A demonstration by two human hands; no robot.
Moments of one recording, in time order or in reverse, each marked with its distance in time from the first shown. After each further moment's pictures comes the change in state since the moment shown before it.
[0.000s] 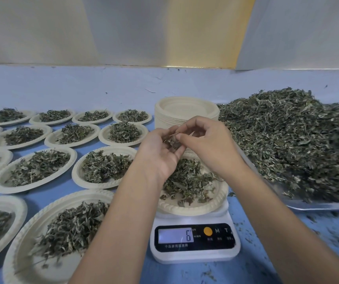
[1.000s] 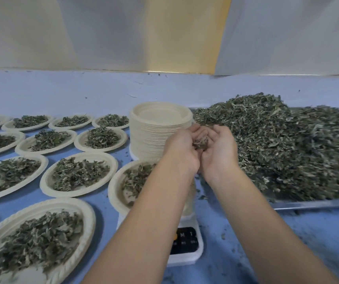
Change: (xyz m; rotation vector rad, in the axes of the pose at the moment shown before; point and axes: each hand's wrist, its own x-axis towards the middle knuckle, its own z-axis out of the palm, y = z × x) left_hand 0.010 -0.063 0.078 0.041 -0.038 -0.085; right_hand 0.002 0.006 -0.044 1.129 0.494 0.559
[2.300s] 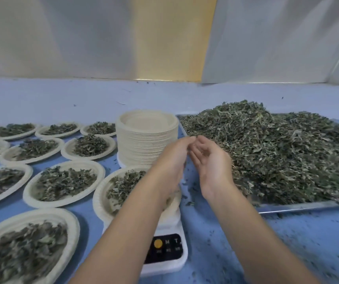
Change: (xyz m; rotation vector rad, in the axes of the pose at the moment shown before) left_hand -0.012 -0.011 -0.003 0.564 -0.074 0.077; right_hand 0.003 -0.009 -0.029 -0.129 0.029 -0.103
